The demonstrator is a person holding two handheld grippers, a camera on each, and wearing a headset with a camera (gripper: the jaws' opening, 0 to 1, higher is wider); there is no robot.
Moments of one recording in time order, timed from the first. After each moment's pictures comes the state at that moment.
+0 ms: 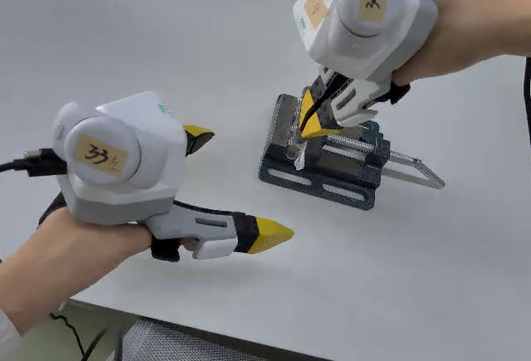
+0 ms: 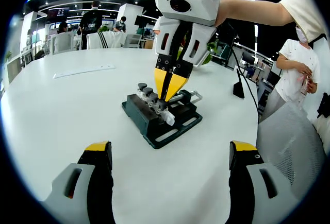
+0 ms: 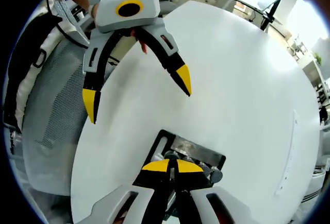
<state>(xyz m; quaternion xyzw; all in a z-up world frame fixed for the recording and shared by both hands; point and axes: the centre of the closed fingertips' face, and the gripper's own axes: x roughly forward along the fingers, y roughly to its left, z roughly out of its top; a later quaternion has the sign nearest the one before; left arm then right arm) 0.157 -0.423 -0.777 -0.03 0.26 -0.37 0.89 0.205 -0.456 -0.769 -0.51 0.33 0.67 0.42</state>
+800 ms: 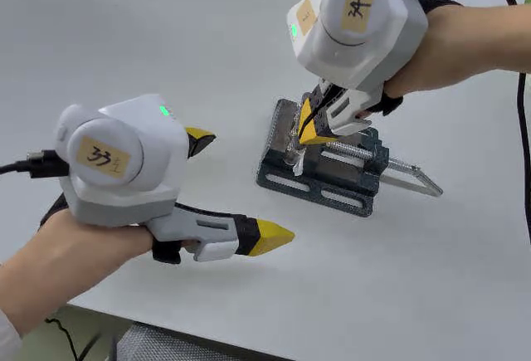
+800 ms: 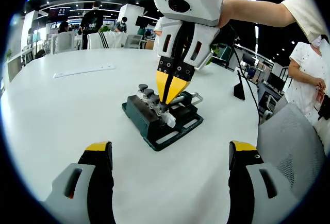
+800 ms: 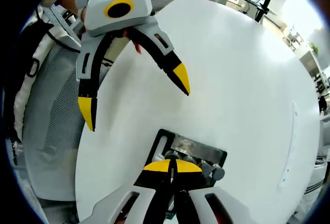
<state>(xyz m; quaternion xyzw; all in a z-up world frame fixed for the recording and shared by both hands) 0.160 -0.423 -0.777 -0.04 0.26 -0.36 0.89 0.204 -0.454 -0.772 -0.51 0.36 0.65 0.43</state>
